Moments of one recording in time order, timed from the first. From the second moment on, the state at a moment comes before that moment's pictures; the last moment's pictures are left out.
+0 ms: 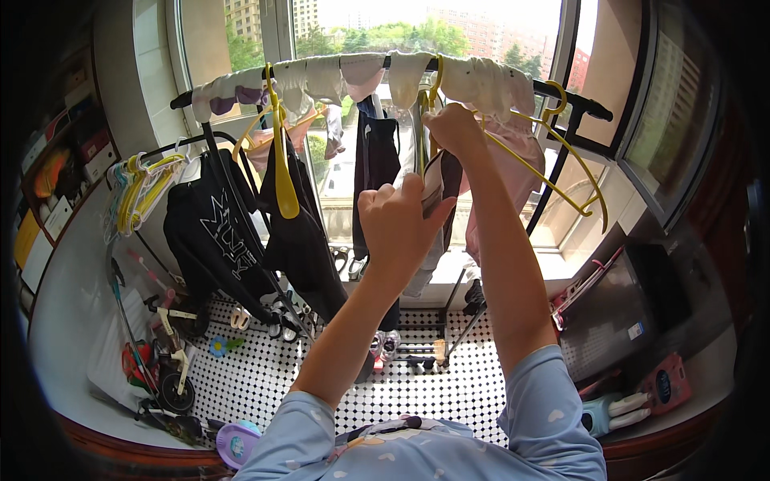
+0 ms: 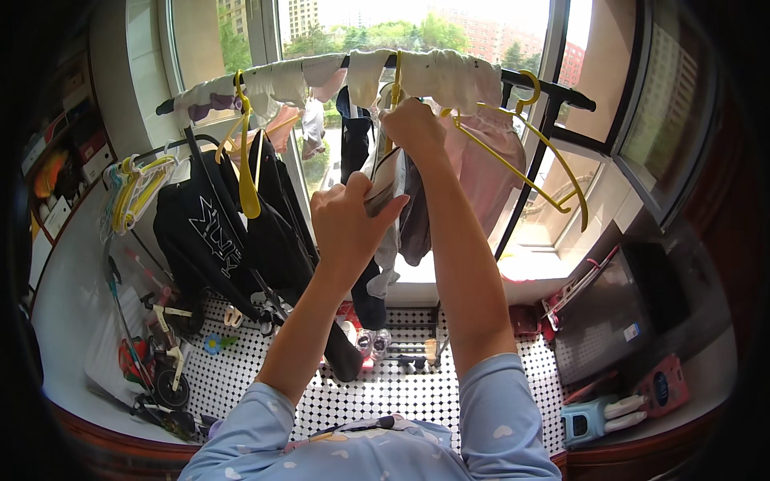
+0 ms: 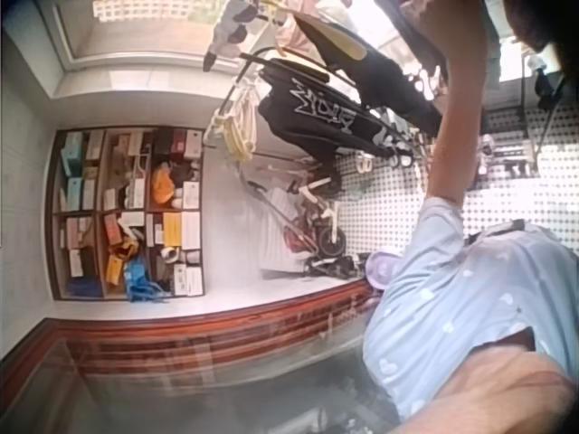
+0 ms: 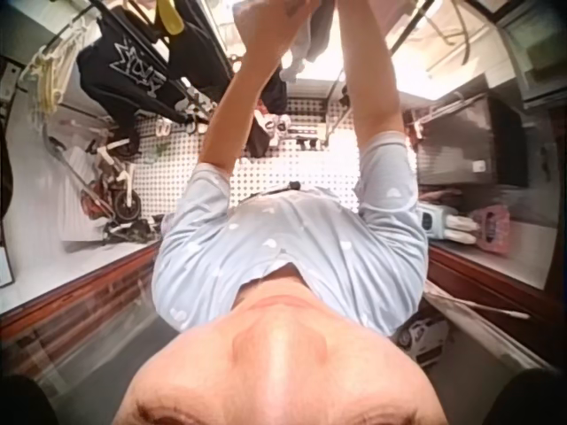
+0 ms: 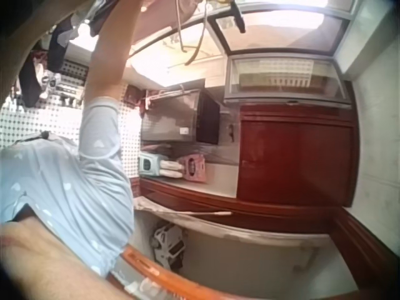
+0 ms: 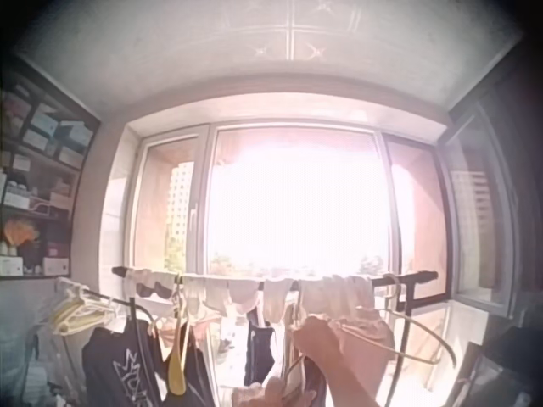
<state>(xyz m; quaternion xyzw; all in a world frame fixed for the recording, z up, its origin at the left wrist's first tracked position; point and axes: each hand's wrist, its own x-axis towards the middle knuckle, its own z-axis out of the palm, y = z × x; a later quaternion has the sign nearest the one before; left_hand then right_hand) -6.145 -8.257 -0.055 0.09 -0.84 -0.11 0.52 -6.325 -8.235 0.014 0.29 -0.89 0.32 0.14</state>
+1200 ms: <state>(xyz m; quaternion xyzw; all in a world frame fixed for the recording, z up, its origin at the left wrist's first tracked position) -6.155 -8.288 -0.158 0.06 -0.86 -0.48 0.18 -6.303 -8.205 0.014 0.31 -0.79 0.52 0.05</state>
